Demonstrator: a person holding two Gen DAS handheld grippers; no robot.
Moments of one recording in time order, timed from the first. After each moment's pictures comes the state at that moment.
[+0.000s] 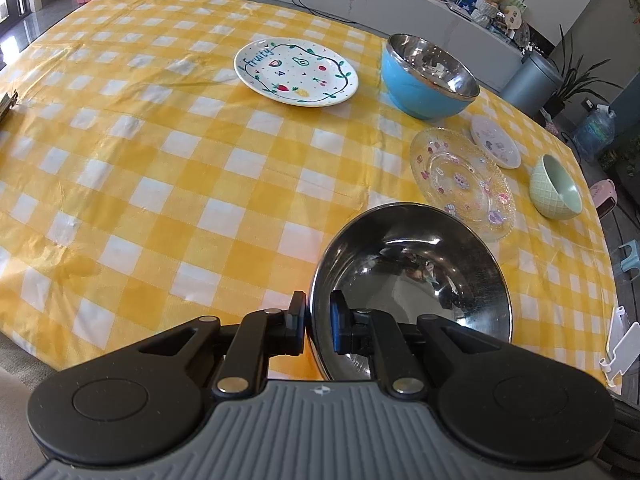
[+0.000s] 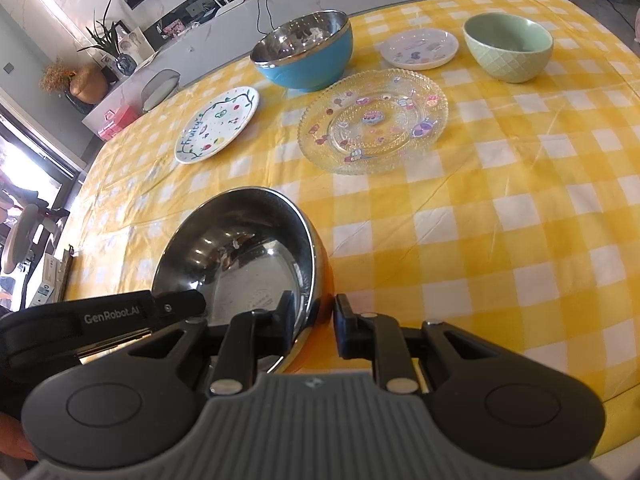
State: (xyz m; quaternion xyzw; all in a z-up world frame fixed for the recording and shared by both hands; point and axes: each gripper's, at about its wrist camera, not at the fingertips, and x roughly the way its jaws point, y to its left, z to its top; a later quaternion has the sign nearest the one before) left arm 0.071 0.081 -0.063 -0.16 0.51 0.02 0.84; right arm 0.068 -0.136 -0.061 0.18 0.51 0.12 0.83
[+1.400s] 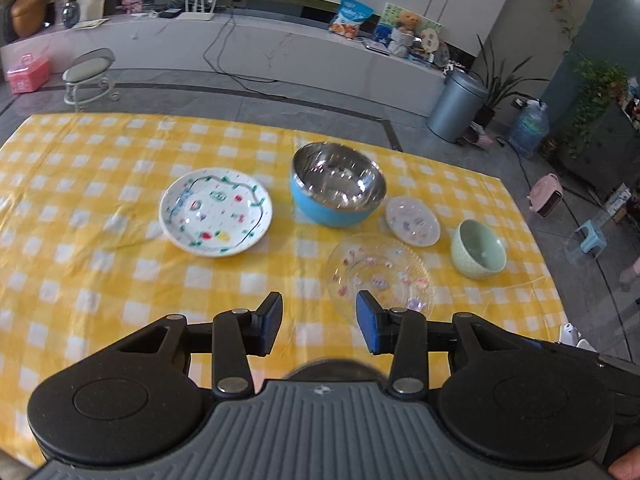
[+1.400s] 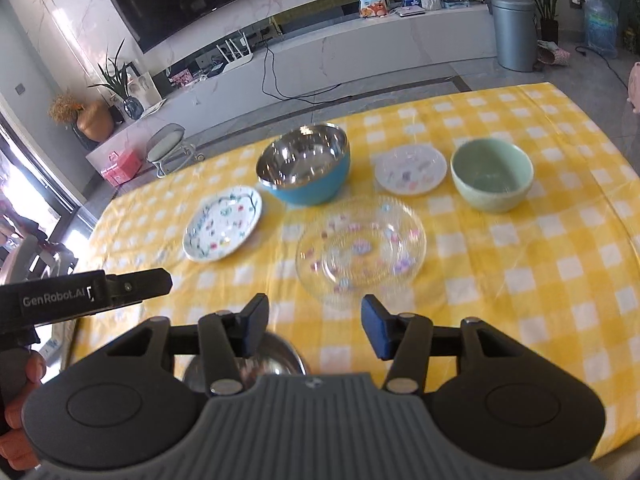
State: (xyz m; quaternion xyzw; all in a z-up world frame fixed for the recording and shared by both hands) left arm 0.136 0.071 0.038 -0.10 0.44 -0.09 0.89; right arm 0.111 -0.168 0.020 0.16 0.44 0.11 0.88
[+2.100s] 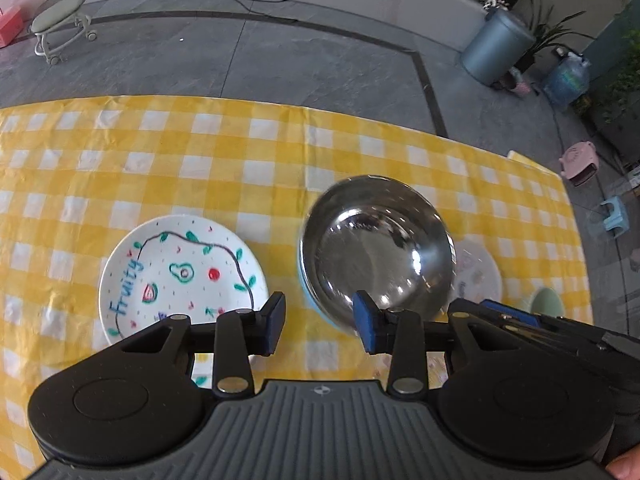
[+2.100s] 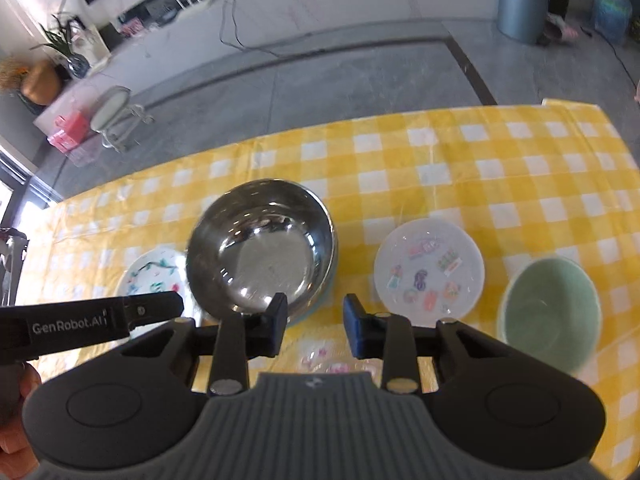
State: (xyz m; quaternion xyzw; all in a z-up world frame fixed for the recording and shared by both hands) left arm 0.356 0.069 -0.028 -0.10 0.58 -0.08 0.81; right arm 0.341 -0.141 -0.012 0.12 0.55 0.06 0.83
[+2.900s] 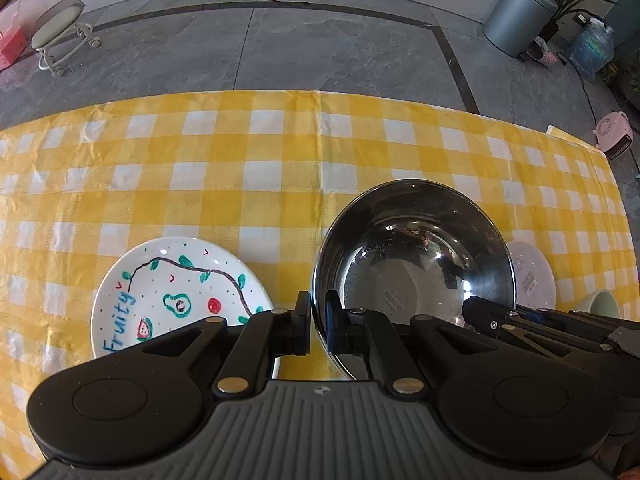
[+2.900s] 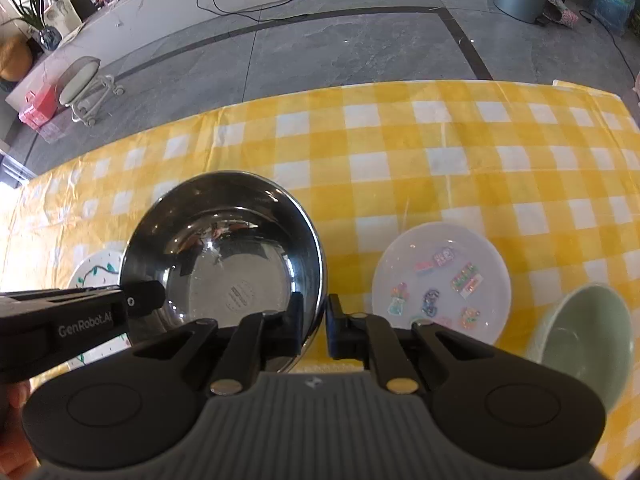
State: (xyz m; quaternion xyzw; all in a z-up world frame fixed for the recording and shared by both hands) left arm 0.380 0.048 -0.054 -0.04 0.60 -0.06 0.80; right arm 0.381 -0.125 -0.056 0.08 0.58 0.04 0.81
